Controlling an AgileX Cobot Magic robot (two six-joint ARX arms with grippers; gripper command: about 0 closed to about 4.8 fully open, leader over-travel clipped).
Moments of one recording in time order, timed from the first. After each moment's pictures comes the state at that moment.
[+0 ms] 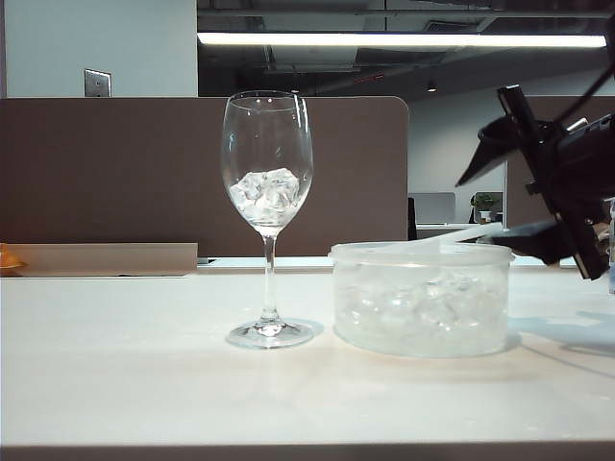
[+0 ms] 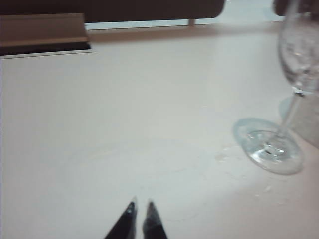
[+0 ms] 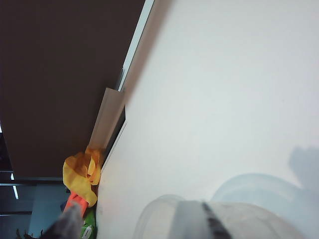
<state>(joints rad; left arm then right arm) -0.26 0.00 0.01 -0.18 0.07 0.01 0.22 1.52 0.51 0.78 -0.27 1.20</state>
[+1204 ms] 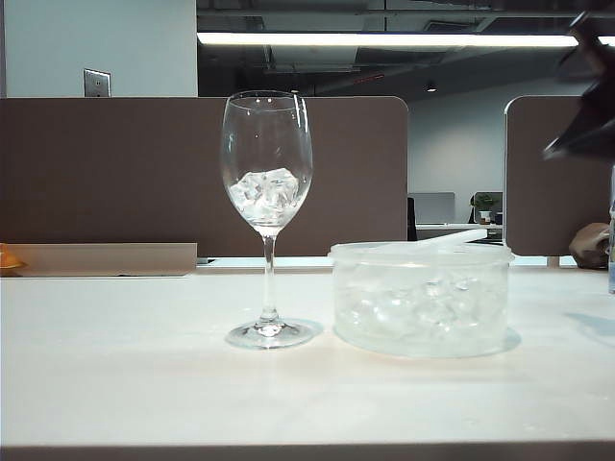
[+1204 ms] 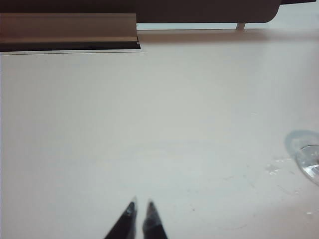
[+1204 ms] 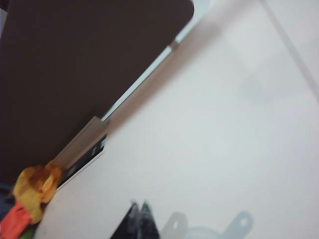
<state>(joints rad) -0.11 0.00 0.01 -0.18 0.06 0.01 0.03 1.18 0.50 0.47 -0.31 0.82</state>
